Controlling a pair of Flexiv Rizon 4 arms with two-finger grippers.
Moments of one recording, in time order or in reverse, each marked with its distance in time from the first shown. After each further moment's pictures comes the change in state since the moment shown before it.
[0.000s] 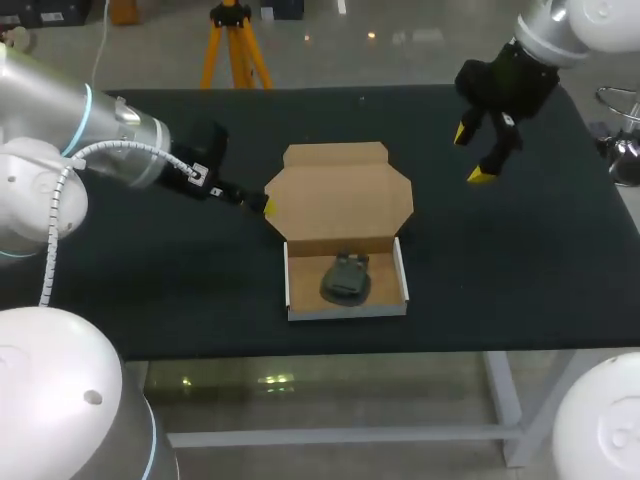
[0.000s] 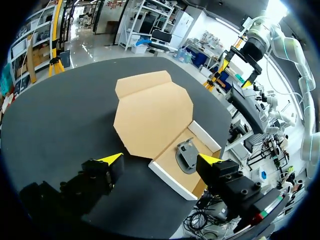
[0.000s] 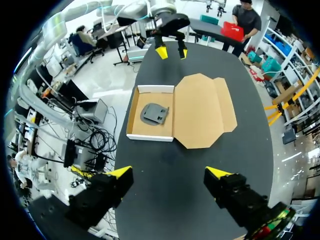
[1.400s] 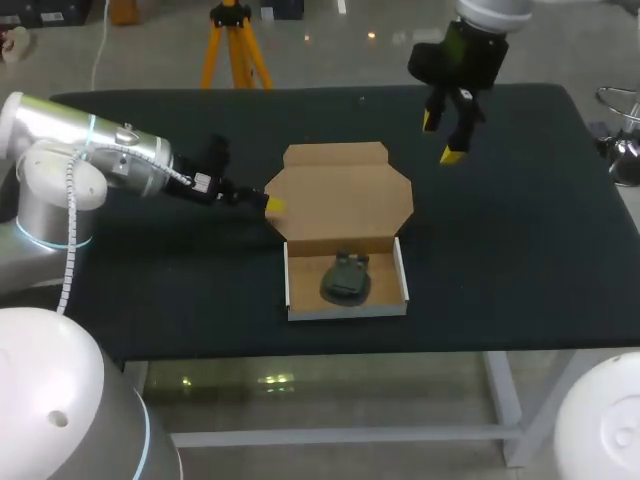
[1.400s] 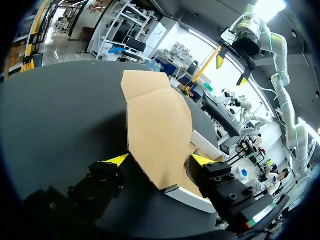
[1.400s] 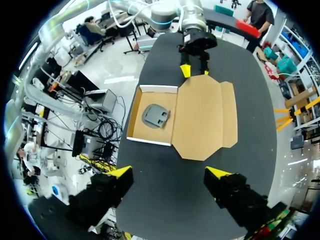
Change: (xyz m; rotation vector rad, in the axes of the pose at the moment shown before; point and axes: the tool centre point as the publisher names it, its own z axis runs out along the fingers) left arm -0.049 -0.014 0.076 0.118 0.325 0.056; right arm -0.026 0.042 0.000 0.117 0.103 -0.057
